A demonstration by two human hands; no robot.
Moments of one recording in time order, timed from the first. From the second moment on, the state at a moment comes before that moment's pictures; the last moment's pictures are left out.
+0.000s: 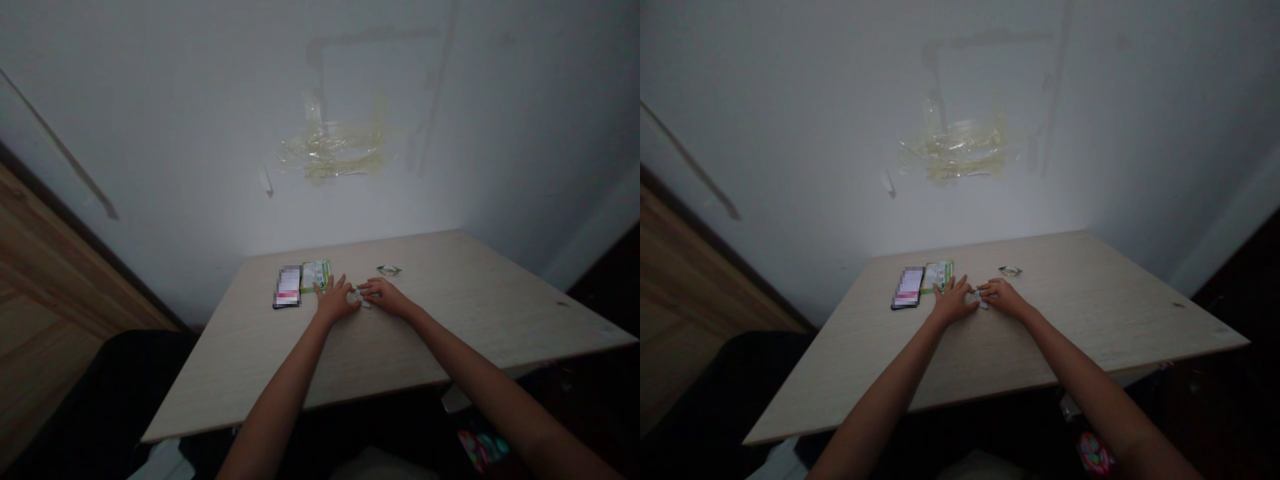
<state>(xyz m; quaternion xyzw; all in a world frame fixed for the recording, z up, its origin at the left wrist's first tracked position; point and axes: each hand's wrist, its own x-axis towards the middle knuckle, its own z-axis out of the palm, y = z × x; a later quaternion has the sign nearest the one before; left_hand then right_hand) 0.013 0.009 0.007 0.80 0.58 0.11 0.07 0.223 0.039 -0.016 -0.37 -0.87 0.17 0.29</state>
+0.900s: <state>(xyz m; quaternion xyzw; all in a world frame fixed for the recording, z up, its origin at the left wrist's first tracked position) 0.014 0.008 0.003 0.76 0.60 0.22 0.03 0.223 0.039 -0.026 -0.39 -0.84 0.18 0.33</state>
